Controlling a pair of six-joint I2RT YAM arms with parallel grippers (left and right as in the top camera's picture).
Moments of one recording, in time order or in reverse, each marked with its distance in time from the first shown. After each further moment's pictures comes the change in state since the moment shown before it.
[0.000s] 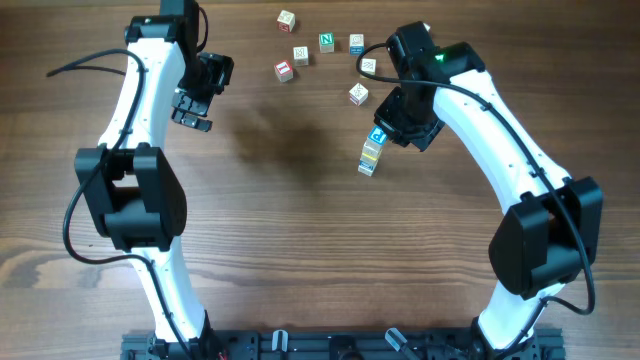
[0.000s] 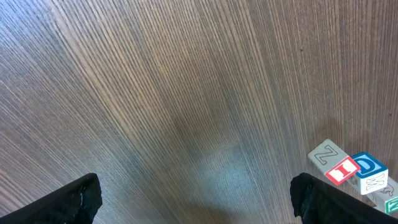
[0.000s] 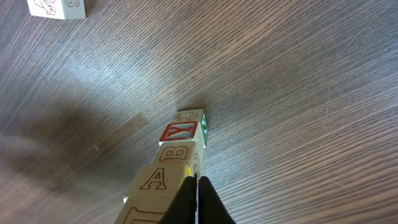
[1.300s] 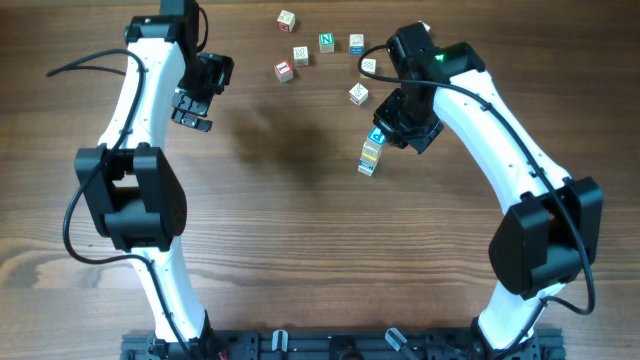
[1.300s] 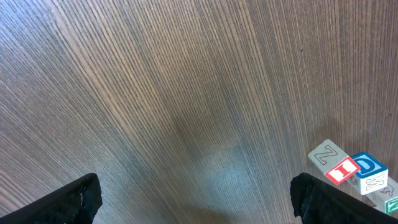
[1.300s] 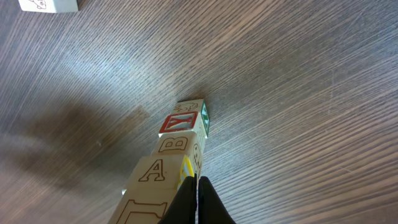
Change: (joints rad) left arm 0.000 0.000 0.000 0.000 0.000 0.000; right arm 0.000 0.000 0.000 -0.016 -0.033 0.050
